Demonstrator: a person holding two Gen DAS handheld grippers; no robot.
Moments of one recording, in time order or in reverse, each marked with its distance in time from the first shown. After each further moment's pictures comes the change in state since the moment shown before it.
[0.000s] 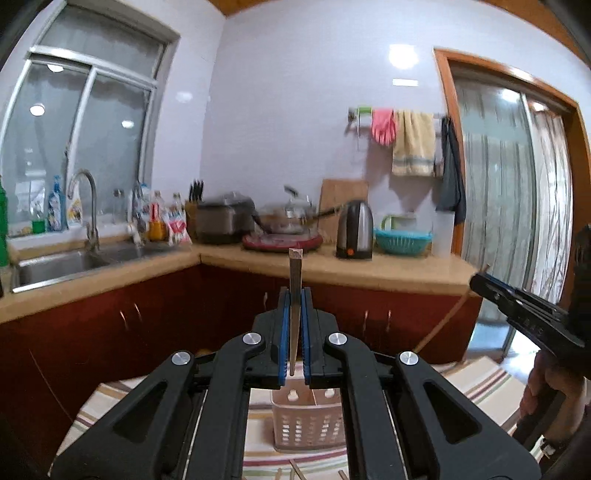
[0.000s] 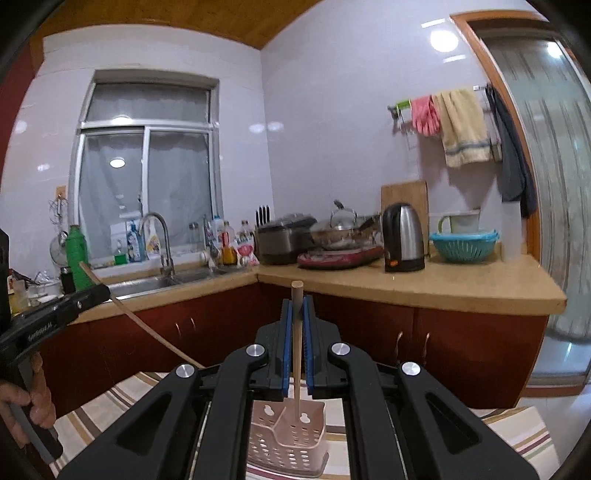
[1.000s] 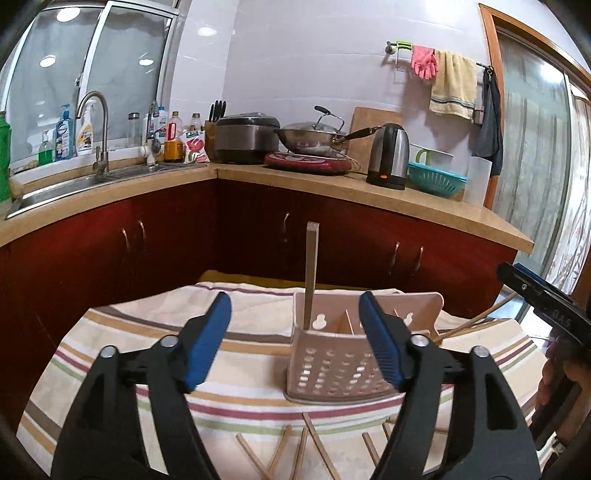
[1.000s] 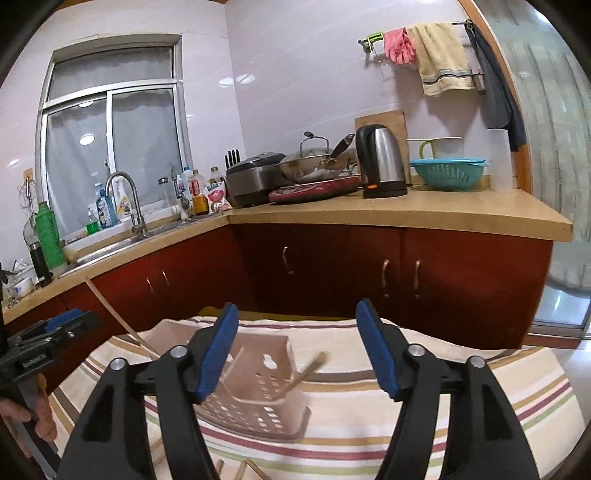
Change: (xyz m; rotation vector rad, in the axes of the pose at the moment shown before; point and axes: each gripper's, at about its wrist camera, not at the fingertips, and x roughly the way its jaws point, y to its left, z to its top) left arm 0.058 0.030 -0.077 -0.091 0.238 0.073; right arm 0.042 -0.033 -0.061 0.073 0.198 -0.081
